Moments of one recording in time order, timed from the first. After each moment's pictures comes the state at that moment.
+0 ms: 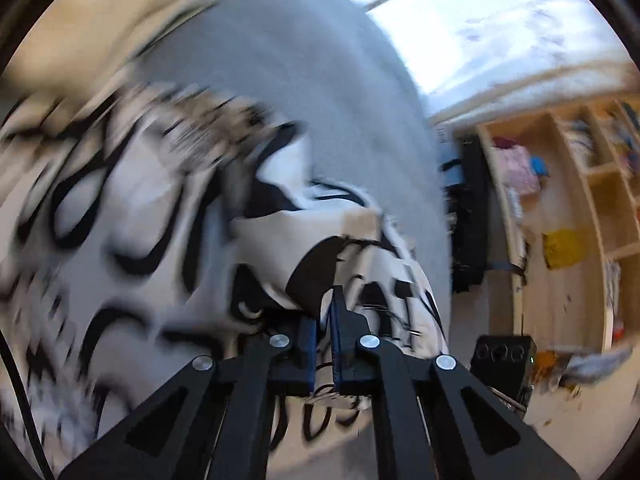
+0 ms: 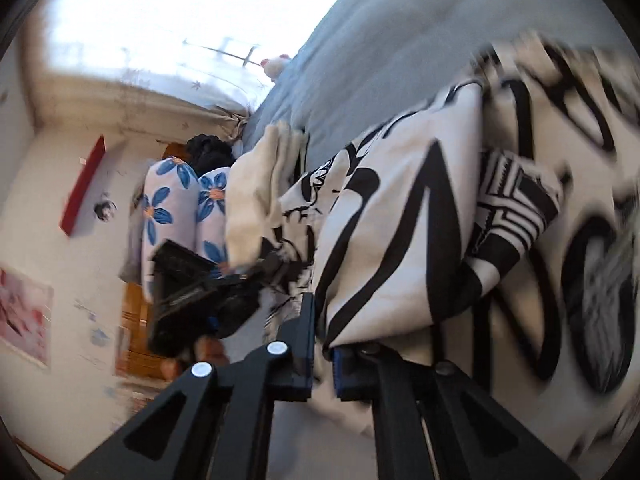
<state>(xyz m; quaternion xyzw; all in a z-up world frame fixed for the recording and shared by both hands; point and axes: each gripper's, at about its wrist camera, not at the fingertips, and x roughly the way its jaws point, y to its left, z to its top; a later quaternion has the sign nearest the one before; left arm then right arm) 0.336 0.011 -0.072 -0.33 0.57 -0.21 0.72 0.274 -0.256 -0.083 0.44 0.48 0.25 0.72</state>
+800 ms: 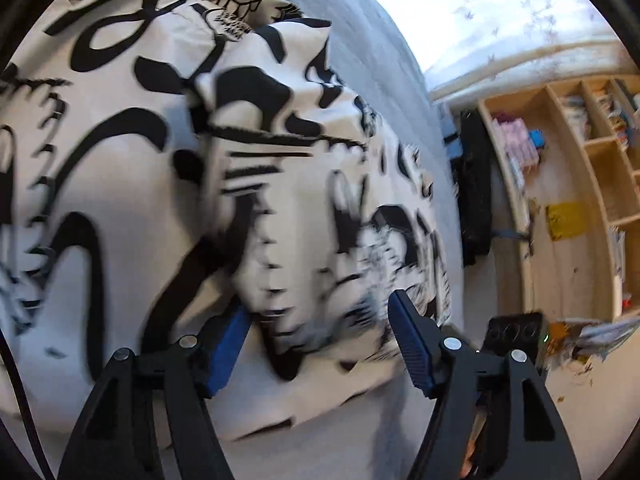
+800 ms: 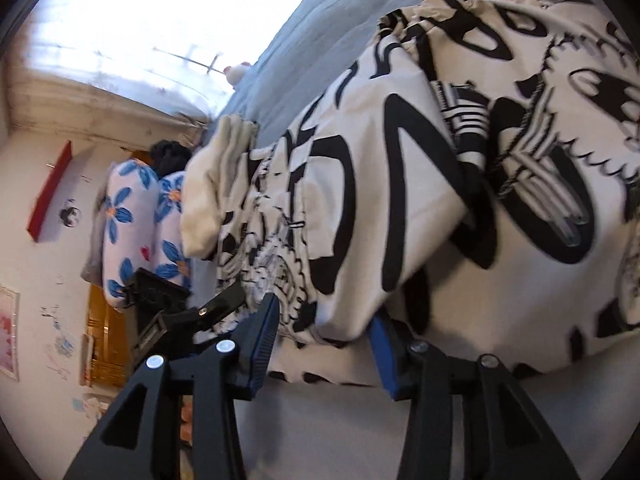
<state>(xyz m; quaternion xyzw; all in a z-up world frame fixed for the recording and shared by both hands) 0.245 -0.018 -0.120 -0.32 0.55 -0.25 0.73 0.217 -0.242 -0.115 0.40 0.48 0.18 0.76</state>
